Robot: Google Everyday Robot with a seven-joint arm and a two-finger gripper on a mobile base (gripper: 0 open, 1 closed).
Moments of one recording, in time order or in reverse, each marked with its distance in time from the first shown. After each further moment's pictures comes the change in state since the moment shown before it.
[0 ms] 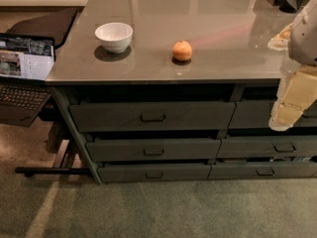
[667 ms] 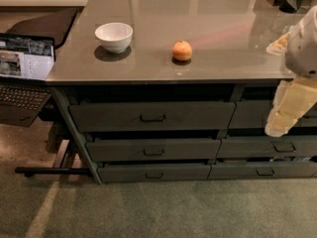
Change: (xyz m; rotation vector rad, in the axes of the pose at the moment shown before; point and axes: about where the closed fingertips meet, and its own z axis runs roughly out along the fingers) arm 0.003 0.000 0.014 0.035 -0.010 -0.009
